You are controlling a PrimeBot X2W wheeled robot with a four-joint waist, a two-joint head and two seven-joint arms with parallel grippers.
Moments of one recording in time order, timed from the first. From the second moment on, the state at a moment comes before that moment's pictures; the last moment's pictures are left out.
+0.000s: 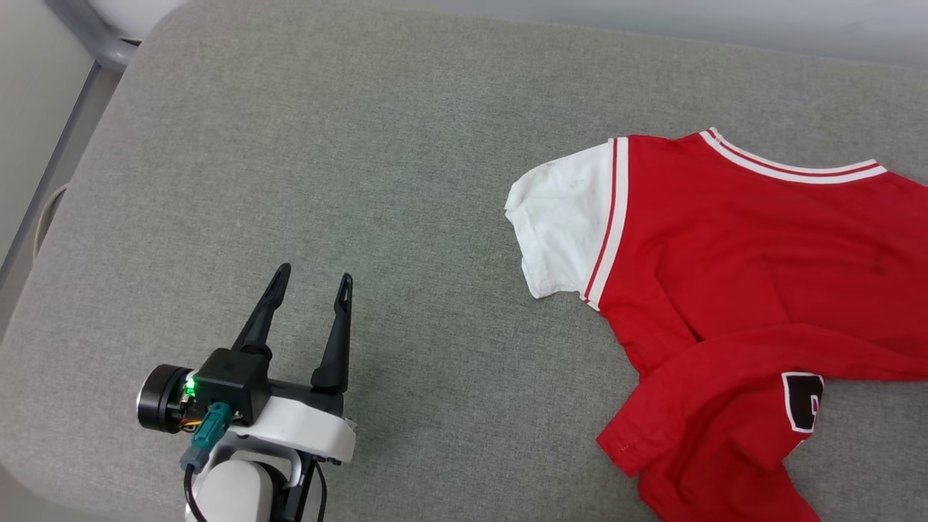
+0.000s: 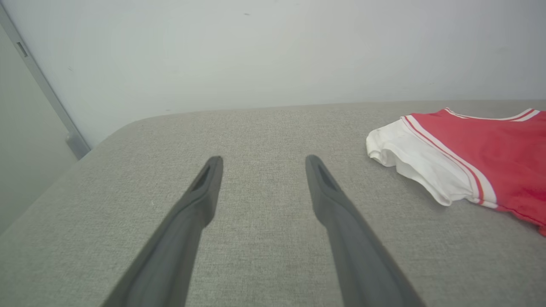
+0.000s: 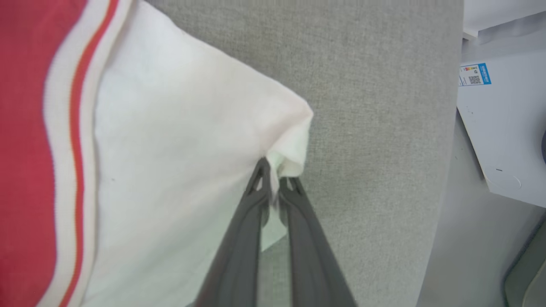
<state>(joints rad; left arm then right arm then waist) -0.16 0.08 -0.08 0.09 -0.06 -0.10 -0.26 -0.61 -0.65 -0.11 0.65 0.13 0.13 0.82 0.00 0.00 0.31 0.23</state>
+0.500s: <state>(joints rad) -0.15 0.08 -0.03 0.09 -0.09 -0.10 -0.26 -0.61 -0.50 -0.05 0.53 0.19 0.13 0.43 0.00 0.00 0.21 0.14</state>
